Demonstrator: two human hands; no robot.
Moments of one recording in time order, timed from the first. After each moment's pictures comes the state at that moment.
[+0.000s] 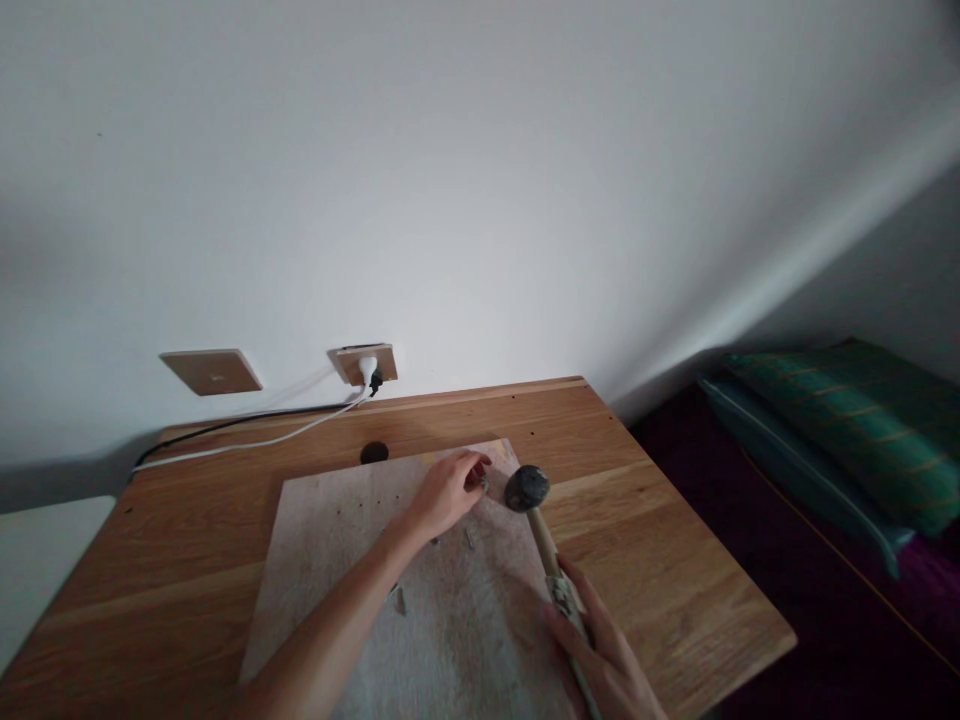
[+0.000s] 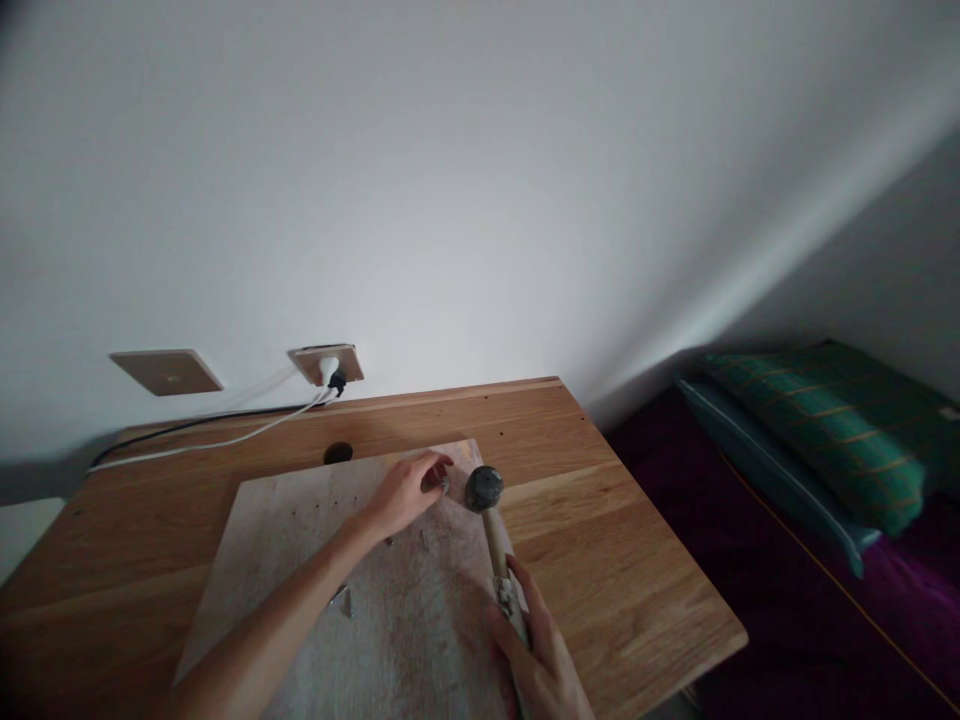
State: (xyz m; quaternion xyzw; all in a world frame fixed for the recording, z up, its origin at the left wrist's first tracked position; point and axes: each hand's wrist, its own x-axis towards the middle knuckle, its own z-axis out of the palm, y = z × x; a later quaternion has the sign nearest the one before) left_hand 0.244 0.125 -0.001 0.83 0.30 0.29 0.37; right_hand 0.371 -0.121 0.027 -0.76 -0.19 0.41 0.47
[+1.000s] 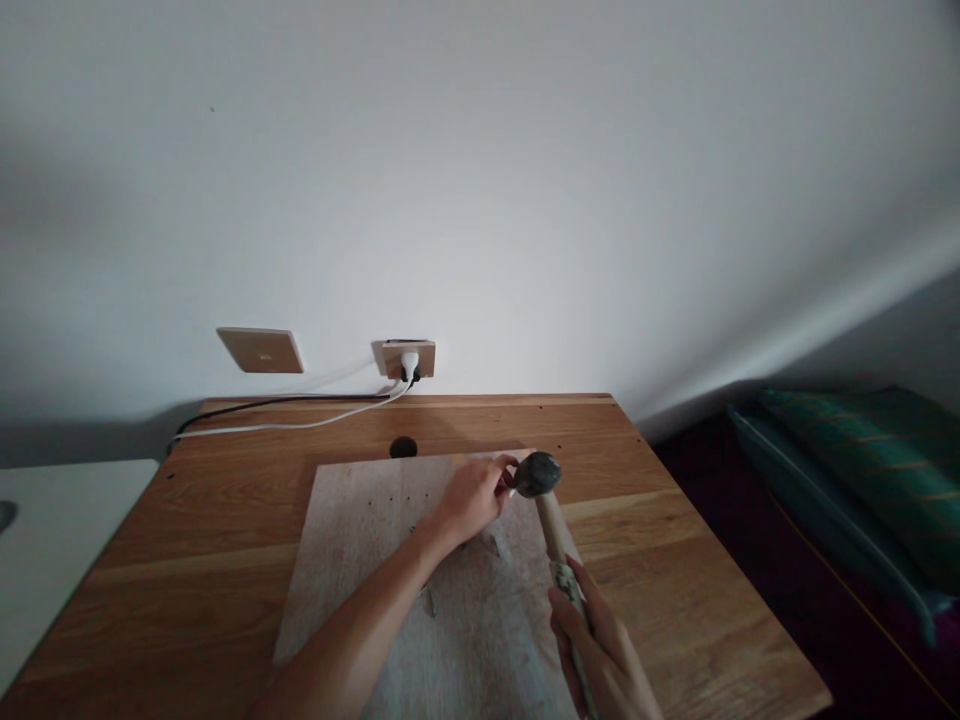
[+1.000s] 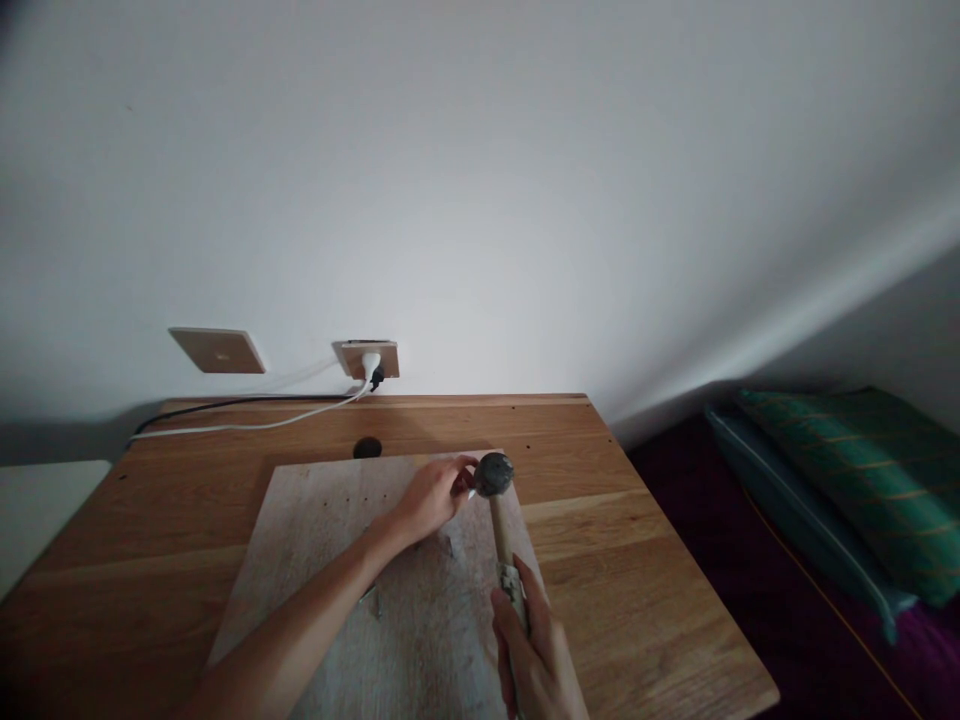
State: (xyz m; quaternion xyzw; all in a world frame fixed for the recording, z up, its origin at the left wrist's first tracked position) left_hand 0.245 0.125 -0.008 0.83 0.31 0.29 0.37; right_hand 0.340 -0.084 0.047 -0.75 -0.27 0.41 0.45
